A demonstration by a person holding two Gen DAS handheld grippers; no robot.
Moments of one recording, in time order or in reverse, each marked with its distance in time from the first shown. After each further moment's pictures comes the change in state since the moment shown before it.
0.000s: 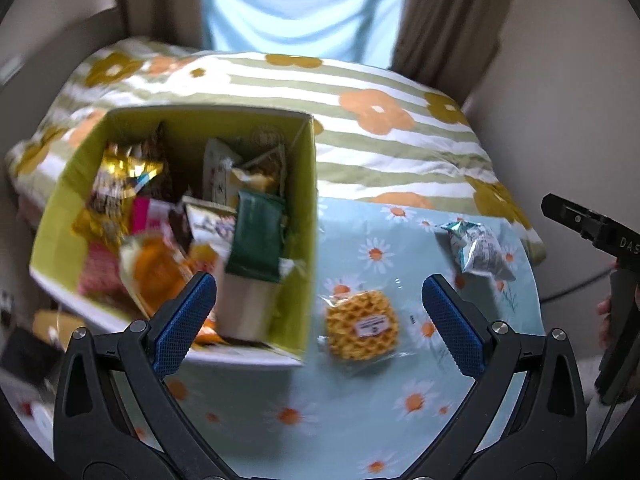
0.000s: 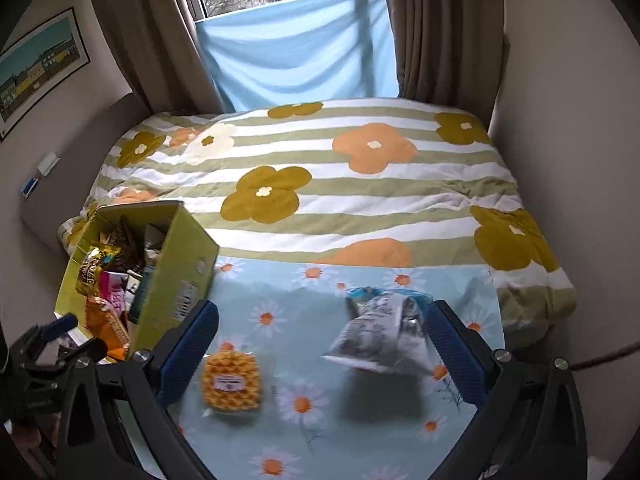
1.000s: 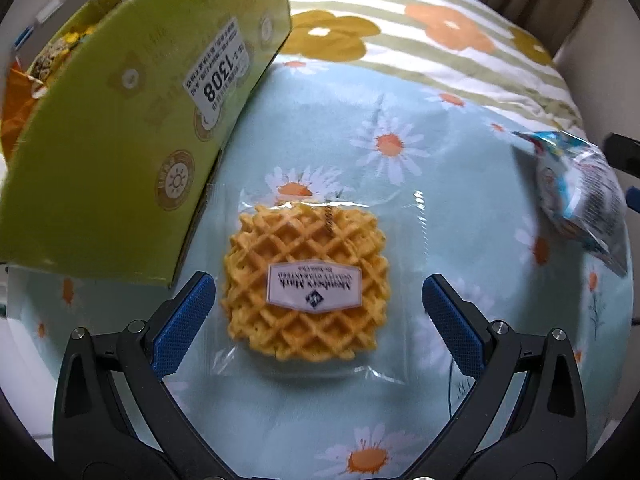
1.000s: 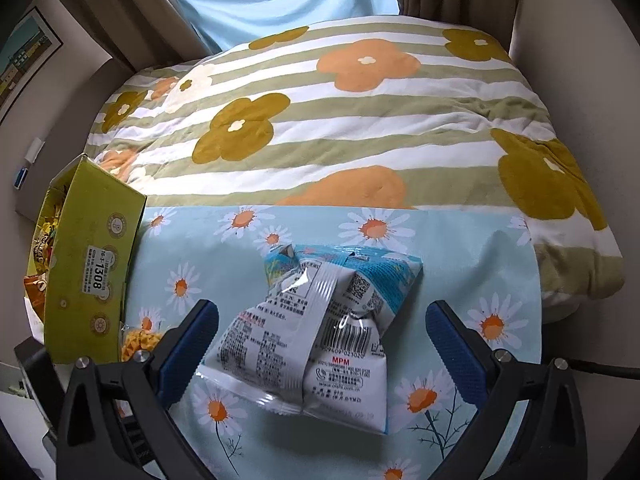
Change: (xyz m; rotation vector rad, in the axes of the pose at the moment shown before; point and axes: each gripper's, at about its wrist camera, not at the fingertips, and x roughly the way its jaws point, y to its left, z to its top) left arm 0.165 -0.076 -0.074 -0.135 0.242 0.292; right arm 0.126 -0.087 -0.016 0.043 0.243 0.083
